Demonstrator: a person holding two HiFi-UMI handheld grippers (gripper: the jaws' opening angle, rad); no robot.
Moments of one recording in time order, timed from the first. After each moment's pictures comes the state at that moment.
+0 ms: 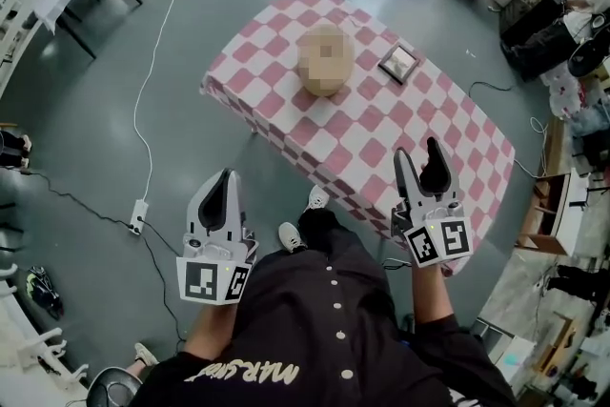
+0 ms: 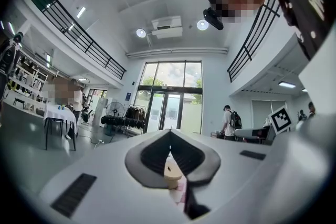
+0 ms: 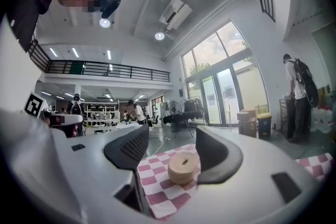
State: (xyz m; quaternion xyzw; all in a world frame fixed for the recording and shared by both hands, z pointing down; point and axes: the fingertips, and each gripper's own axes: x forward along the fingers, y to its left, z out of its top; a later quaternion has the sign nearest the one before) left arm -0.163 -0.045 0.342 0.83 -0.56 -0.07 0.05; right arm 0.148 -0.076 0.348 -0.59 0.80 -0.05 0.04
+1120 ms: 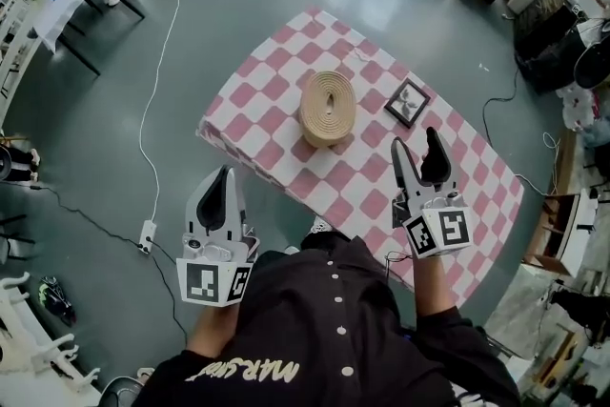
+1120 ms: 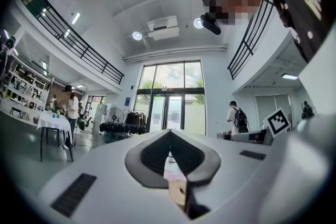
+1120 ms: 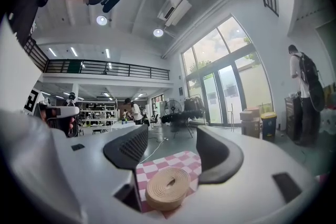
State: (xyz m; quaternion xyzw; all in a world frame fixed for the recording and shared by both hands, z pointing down) left arm -0.133 -0.207 0.314 0.82 -0.57 -0.07 0.01; right arm 0.170 -0.256 0.344 -0.59 0.81 -0.05 0.03
